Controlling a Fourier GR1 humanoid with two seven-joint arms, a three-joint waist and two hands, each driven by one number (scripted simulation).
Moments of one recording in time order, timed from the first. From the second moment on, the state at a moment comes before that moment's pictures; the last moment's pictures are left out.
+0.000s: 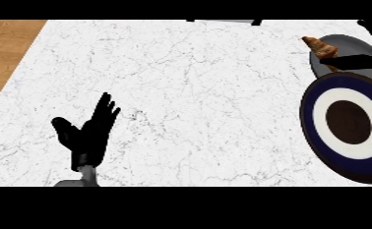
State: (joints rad) left arm 0.00 0.03 -0.04 -1.45 0.16 0.16 0.14; right arm -0.93 -0.60 -0.58 -0.21 0.57 -0.05 -0.58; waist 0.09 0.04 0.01
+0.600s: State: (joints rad) left arm 0.02 0.03 -0.03 -1.46 0.16 0.18 0.14; right arm -0.86 -0.78 -0.72 -0.13 0.40 0.47 -0.67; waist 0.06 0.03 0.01
